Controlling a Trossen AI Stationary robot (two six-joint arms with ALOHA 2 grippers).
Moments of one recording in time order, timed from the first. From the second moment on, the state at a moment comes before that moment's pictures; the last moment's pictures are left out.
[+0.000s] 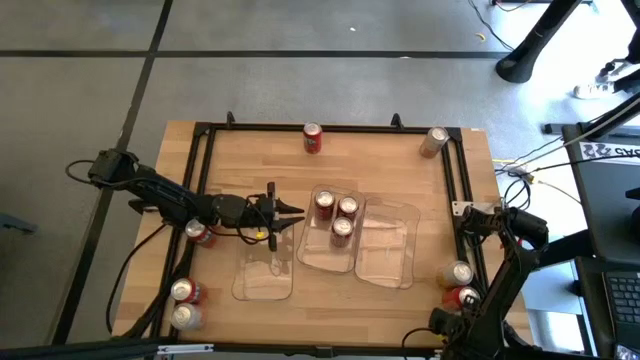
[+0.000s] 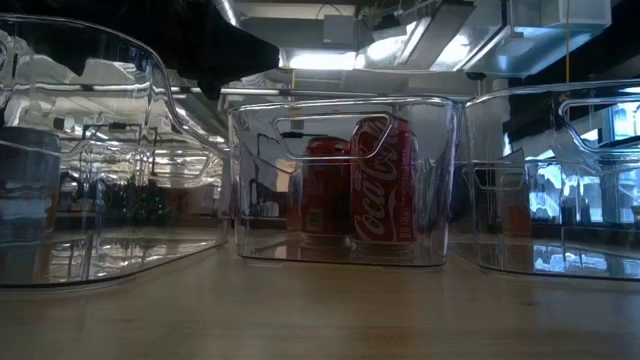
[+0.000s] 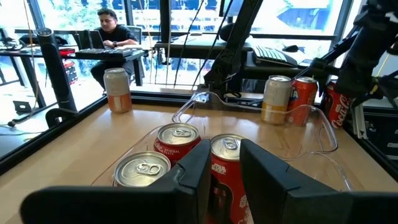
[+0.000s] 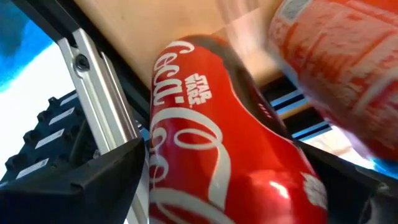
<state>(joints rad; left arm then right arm) -0.21 1.31 0.42 0.82 -0.35 -0.05 1.13 1.90 1.42 -1.18 -0.44 1.57</state>
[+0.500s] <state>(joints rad) -0.21 1.31 0.42 0.83 -0.35 -0.05 1.12 1.90 1.41 -1.18 -0.52 1.59</state>
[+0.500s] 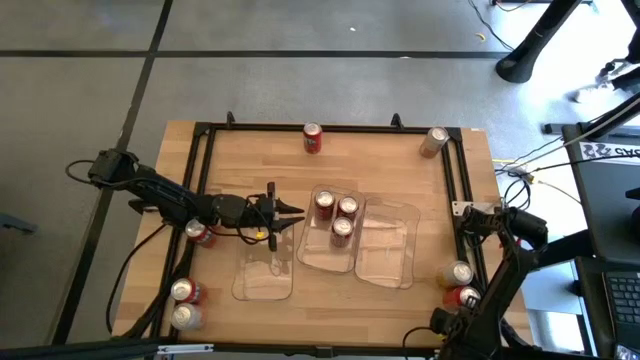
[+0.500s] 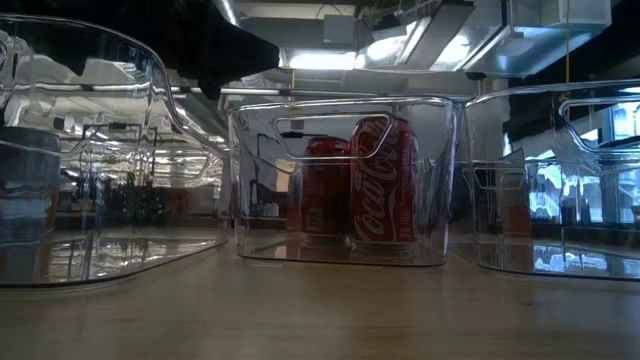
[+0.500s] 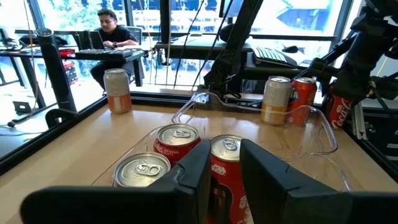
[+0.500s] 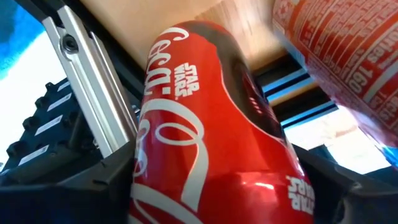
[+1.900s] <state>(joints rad) -0.22 1.31 0.42 0.78 -0.35 -0.12 0.51 1.90 1.85 -1.23 0.29 0.60</state>
